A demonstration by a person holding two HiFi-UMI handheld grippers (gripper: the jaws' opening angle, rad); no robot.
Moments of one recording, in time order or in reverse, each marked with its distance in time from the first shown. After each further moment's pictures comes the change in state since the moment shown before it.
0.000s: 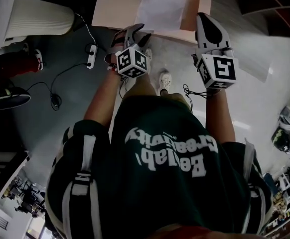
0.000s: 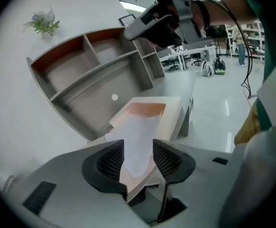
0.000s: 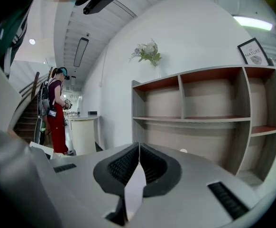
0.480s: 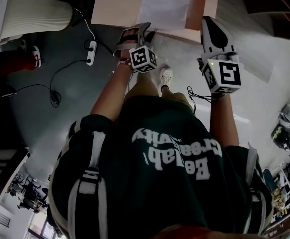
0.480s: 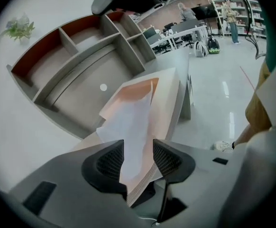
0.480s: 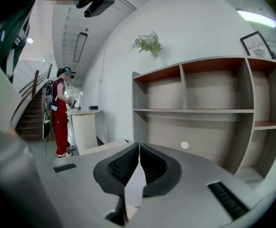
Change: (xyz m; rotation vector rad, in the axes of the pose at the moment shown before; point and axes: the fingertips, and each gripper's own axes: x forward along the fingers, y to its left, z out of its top) left arm 0.072 -0.028 -0.051 0.162 0.101 0.021; right arm 0.011 -0.002 -0.039 0.005 0.150 -0.011
